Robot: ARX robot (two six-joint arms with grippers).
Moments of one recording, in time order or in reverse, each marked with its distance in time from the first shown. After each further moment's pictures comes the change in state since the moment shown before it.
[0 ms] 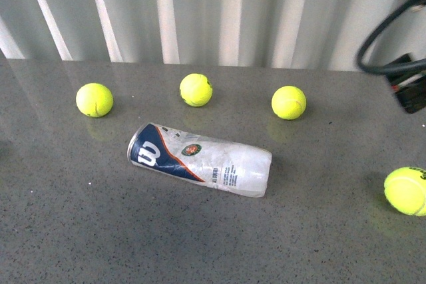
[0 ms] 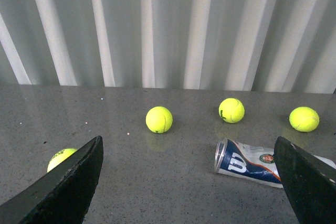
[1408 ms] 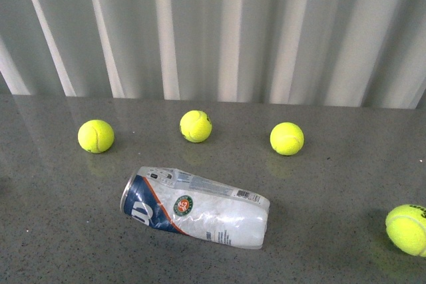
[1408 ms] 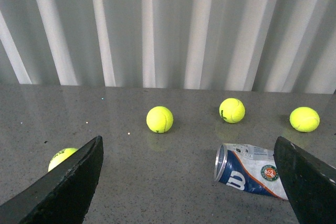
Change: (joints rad) left arm 0.000 0.000 0.000 0.000 0.000 0.000; right arm -0.012 -1.244 -0.697 -0.254 -0.238 0.504
